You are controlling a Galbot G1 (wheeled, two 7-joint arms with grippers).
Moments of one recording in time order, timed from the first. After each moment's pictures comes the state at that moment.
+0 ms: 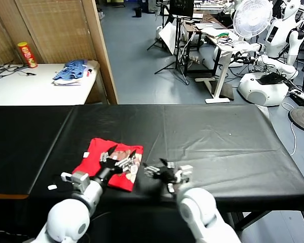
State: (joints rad) left arm 1.35 -1.10 -0.36 -2.20 -0.52 0.40 -0.09; right arm -1.11 1.41 0.09 1.93 0.53 -0.65 0.14
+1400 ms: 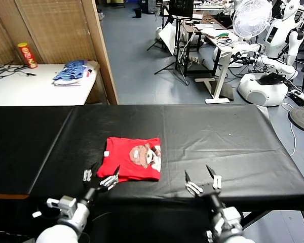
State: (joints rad) left arm 1.60 -1.02 -0.42 -2.19 -0.45 0.20 -0.16; right arm -1.68 1.25 0.40 2.23 0.14 -0.18 0.12
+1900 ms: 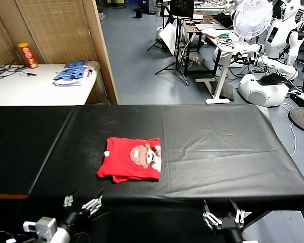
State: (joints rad) left arm 1.89 -1.00 -0.60 -2.31 -0.57 0.30 -0.22; right arm -2.01 1.27 0.48 2.43 0.16 -0.30 0.24
